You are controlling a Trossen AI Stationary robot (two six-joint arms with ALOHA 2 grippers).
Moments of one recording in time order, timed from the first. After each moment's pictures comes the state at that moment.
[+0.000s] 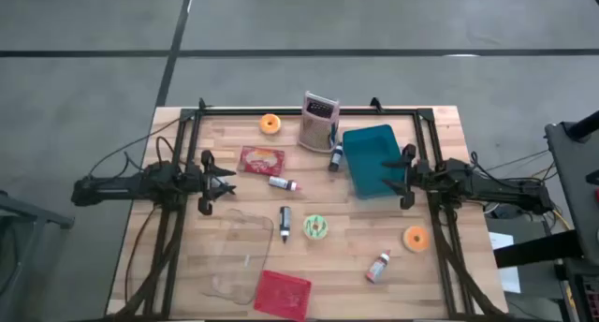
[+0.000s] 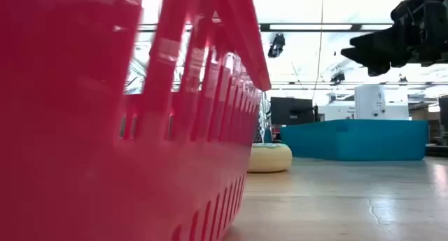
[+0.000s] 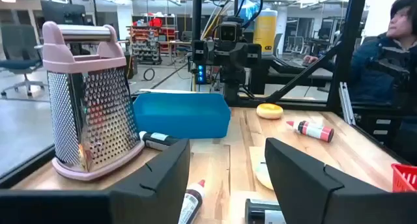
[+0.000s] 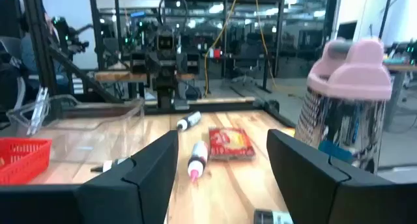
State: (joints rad) left arm 0.01 0.00 0.04 -0.04 -0.06 0.00; right arm -0.11 0.06 0.01 0.14 0.04 0.02
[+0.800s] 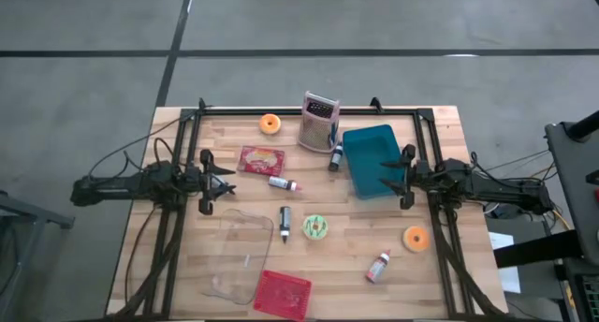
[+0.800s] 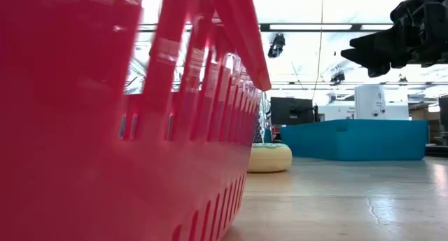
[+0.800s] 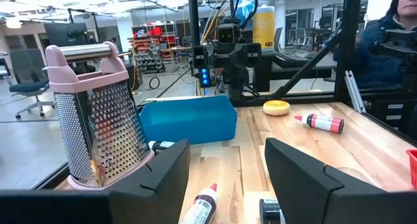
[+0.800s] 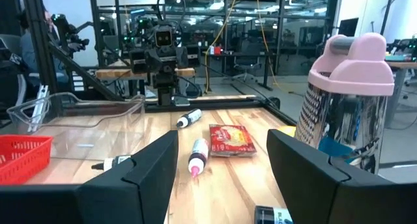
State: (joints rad) left arm 0.01 0.01 0.05 -0.02 -0.06 0.10; right arm -0.11 0.06 0.01 0.12 0.04 0.02
